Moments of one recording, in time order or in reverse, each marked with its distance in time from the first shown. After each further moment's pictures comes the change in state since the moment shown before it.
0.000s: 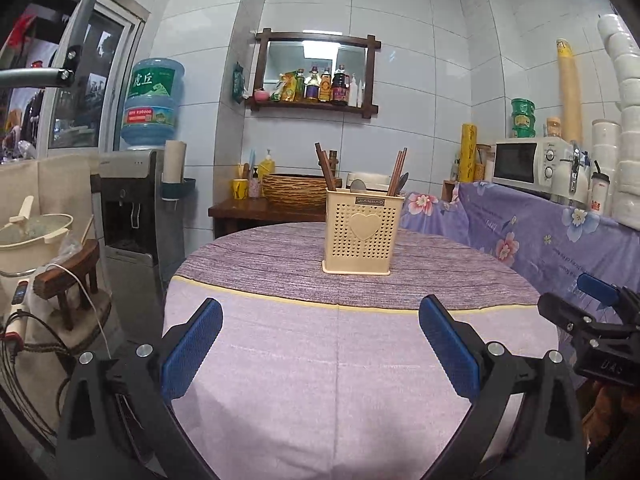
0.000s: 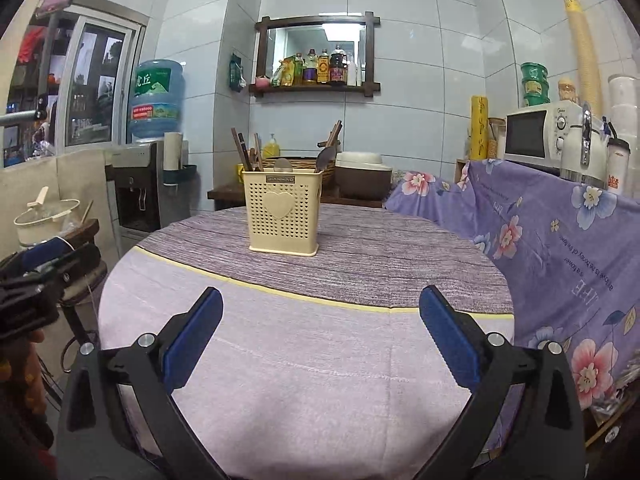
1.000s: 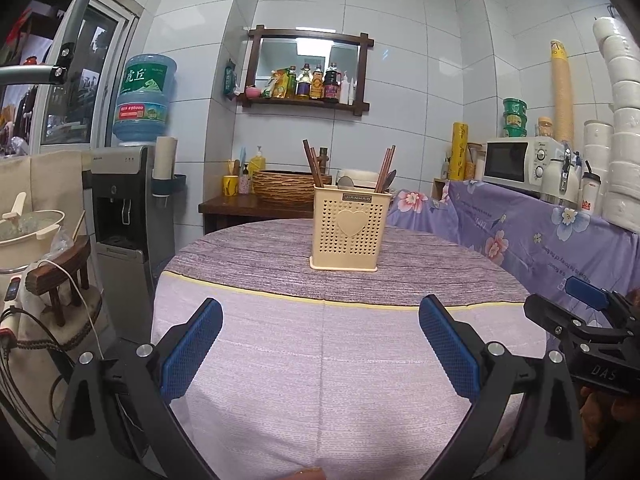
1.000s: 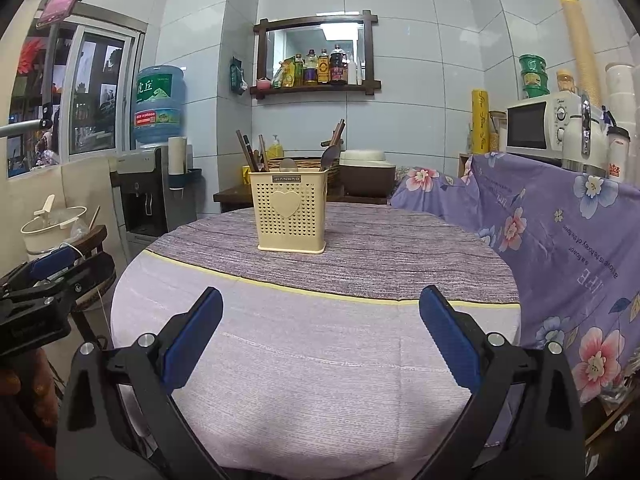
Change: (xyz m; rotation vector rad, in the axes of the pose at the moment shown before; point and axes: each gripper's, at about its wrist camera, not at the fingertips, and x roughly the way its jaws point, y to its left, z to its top) left arm -0.007 -0.003 -0.007 -0.008 0.011 -0.040; right arm -0.003 0.001 0.000 0.014 0.001 0.009
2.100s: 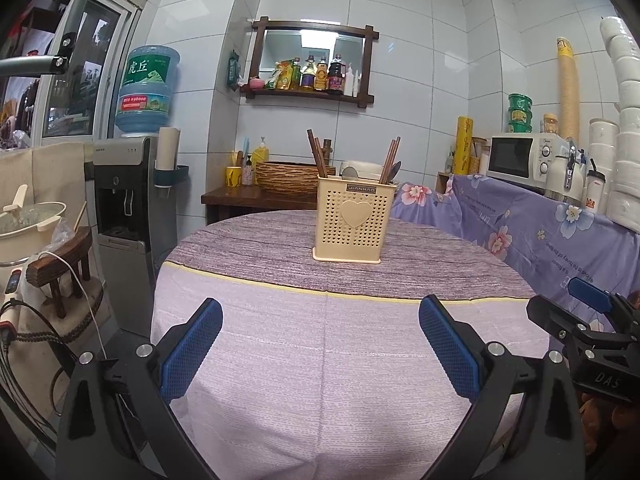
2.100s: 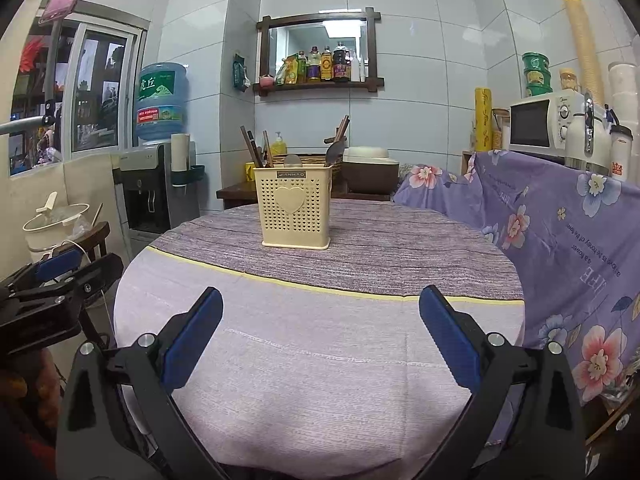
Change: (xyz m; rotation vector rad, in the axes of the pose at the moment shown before) left arm 0.005 -0.004 -0.002 -0.012 0.032 0.015; right arm -0.001 0.003 -0.002 -0.004 0.009 0.010
